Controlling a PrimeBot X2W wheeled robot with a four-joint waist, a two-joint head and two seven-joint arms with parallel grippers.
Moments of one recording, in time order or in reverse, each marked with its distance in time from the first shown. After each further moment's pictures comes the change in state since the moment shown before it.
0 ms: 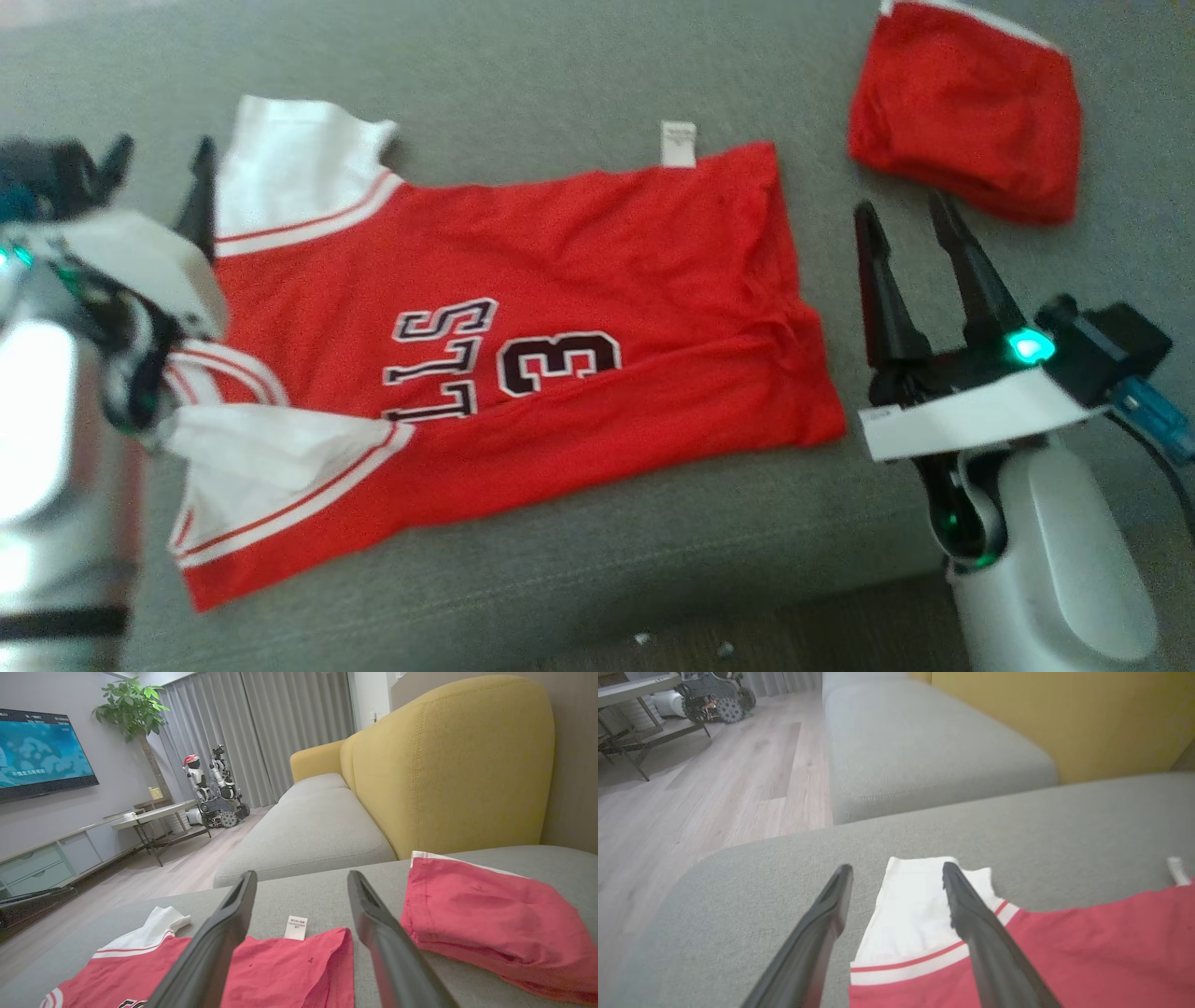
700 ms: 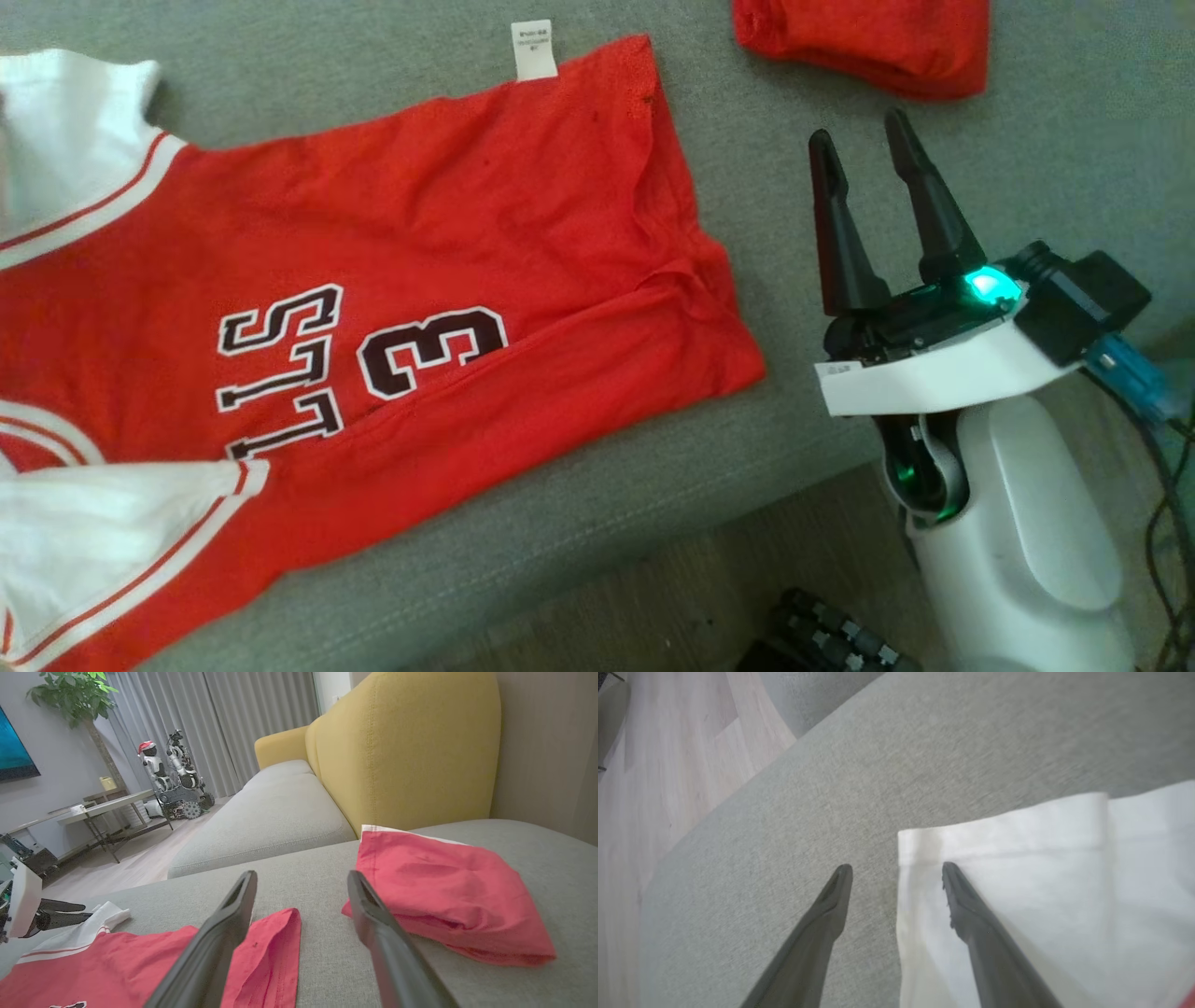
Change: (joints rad) left arm -0.415 0.296 -0.286 0.368 0.056 -0.067 0.294; right arm -0.119 0.029 0.084 0.010 0.023 0.000 -0.068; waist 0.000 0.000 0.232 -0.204
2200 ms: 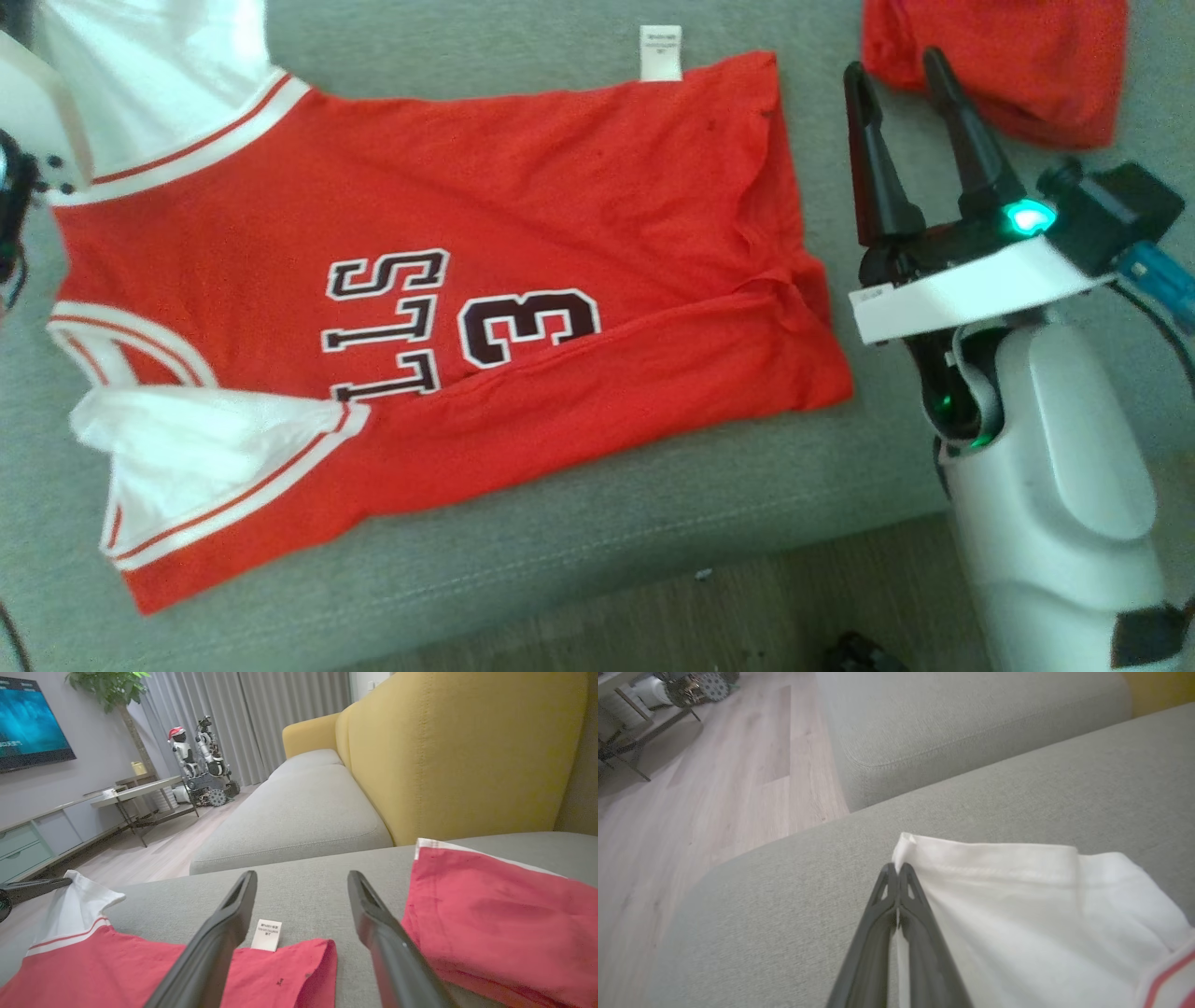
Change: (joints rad) left arm -0.047 -0.066 -0.123 0.034 -0.238 0.084 -0.331; right arm -0.123 -0.021 -0.062 0.090 -0.018 0.000 0.082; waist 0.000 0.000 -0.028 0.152
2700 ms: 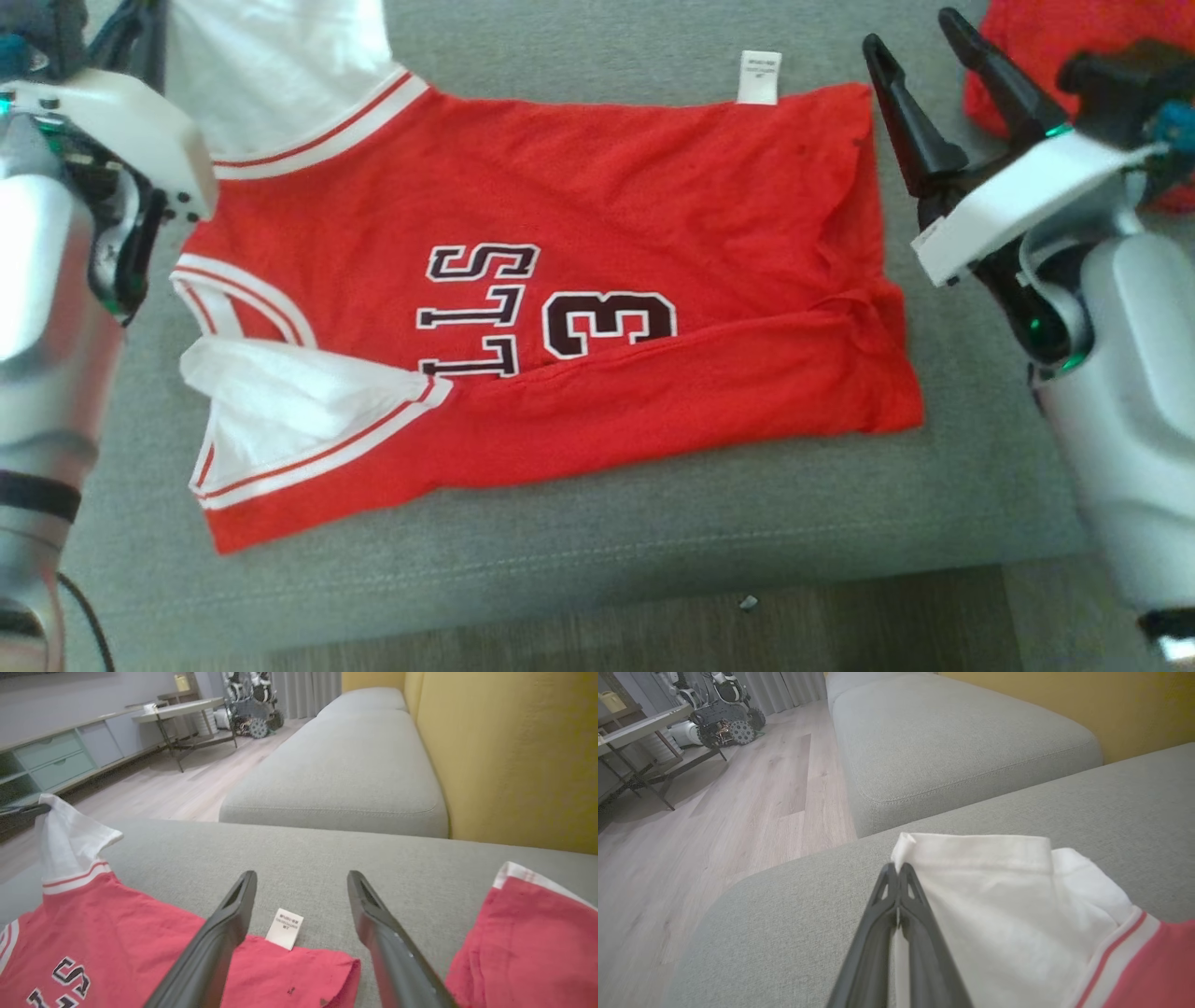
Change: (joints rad) left arm 0.088 -0.091 -0.026 -0.109 0.001 0.041 -0.150; right arm -0.165 -0.232 0.130 0.103 0.130 0.000 0.236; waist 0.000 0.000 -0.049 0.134
